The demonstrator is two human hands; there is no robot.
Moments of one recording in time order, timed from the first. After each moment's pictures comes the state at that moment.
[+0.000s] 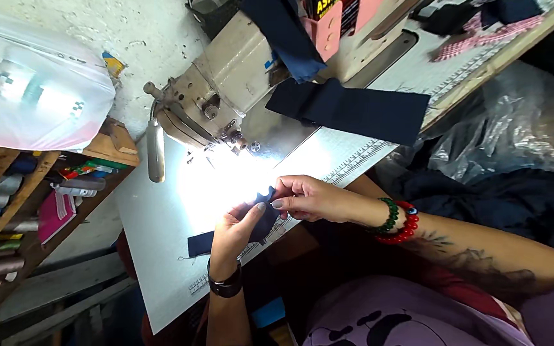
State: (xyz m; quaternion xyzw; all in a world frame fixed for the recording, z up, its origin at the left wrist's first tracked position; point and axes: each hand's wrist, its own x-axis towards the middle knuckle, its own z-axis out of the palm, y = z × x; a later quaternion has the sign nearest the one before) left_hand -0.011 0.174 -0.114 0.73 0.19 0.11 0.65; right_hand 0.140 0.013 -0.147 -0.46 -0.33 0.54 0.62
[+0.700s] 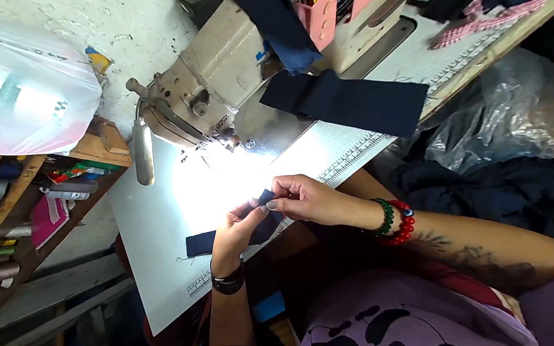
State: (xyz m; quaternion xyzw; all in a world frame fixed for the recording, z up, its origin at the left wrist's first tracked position) left_hand -0.008 0.175 -0.127 0.69 0.14 0.08 0.71; right_hand 0.130 0.016 -0.155 -0.50 -0.37 0.45 0.64
